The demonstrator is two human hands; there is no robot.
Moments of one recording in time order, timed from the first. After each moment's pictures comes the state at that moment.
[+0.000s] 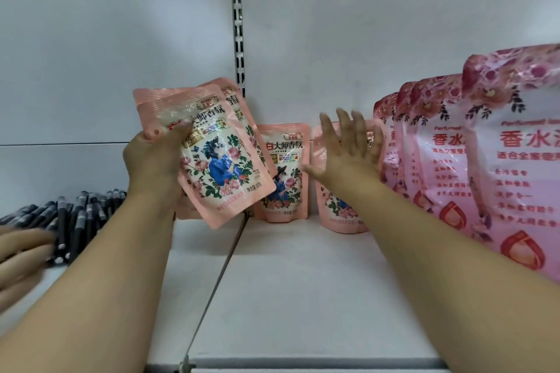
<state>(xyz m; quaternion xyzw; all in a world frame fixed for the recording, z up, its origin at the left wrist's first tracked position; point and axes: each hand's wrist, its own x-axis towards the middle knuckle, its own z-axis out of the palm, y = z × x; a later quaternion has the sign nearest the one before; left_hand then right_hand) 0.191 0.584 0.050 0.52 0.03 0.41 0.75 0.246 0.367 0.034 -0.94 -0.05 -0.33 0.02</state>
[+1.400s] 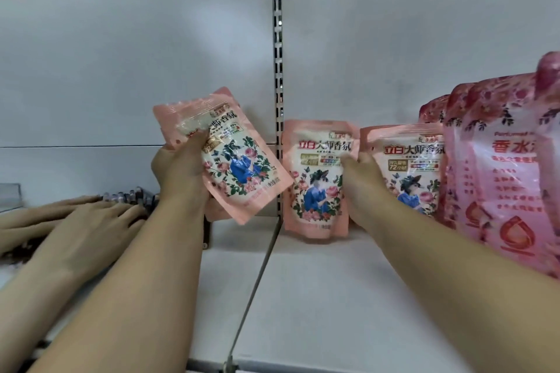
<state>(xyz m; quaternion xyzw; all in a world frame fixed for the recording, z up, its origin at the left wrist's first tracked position) 0.204 0.611 0.046 0.42 0.05 0.44 0.79 0.247 0.420 0.026 -0.65 -0.05 -0.15 0.74</state>
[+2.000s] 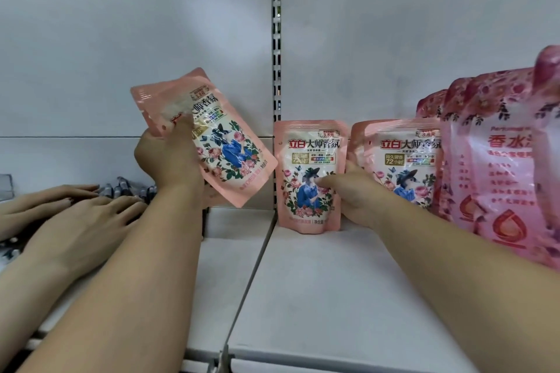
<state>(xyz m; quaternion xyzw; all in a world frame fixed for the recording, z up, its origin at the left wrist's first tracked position) 0.199 0.613 0.052 0.44 0.09 0.55 0.70 0.254 0.414 0.014 -0.69 -0.11 -0.01 0.72</state>
